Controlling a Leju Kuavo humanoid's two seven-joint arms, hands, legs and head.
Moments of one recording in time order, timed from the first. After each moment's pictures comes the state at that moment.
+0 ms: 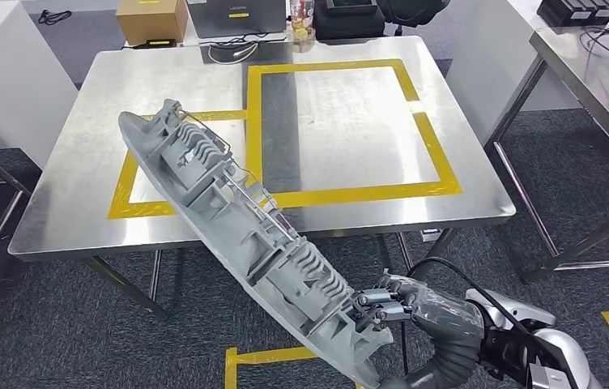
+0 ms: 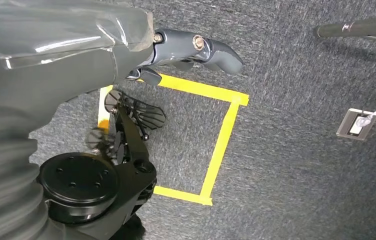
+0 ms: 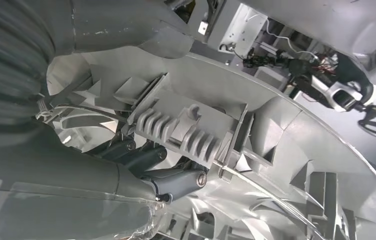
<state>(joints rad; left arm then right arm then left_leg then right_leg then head) 0.34 -0.36 0.90 -1.28 -0.11 -0.51 0.14 -0.19 -0.41 0.45 -2.07 -0.11 0.67 -0.37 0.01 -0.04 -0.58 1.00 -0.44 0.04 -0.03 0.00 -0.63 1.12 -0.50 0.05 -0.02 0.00</state>
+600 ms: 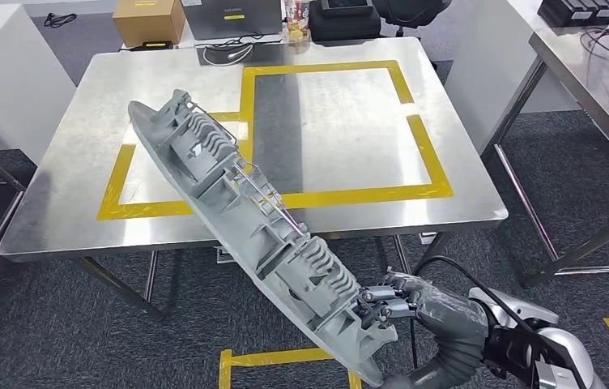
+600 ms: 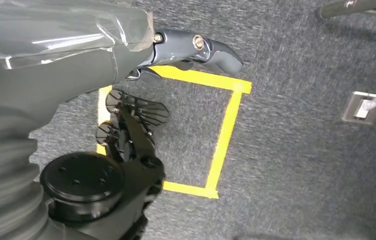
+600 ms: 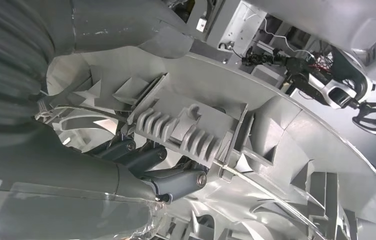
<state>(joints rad) 0.33 -0.35 0.93 -1.26 -0.17 -0.57 0.11 -0.19 -0.41 0.45 -2.07 -0.12 0.67 -0.38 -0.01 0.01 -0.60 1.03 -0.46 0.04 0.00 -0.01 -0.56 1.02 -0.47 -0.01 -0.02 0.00</state>
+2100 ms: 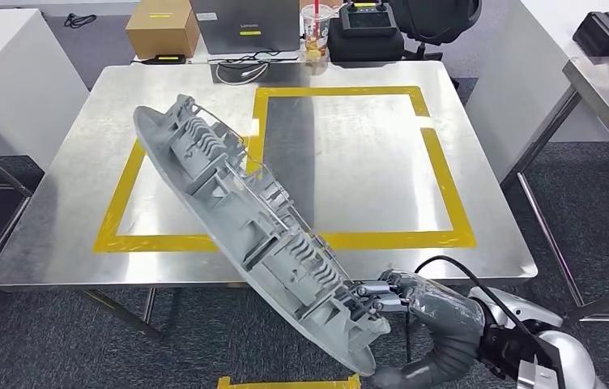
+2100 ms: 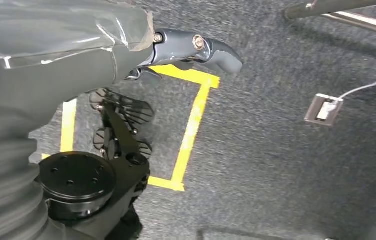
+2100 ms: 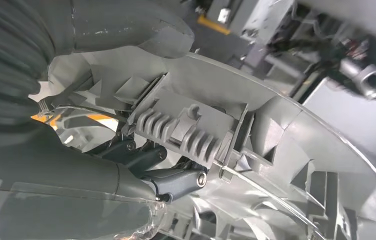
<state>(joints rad) 0.32 -0.36 0.97 -1.26 -0.16 -0.60 0.10 -0.19 -0.42 0.45 -2.08 -0.07 0.63 -0.32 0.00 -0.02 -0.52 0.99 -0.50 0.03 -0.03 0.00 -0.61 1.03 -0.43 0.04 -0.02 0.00</state>
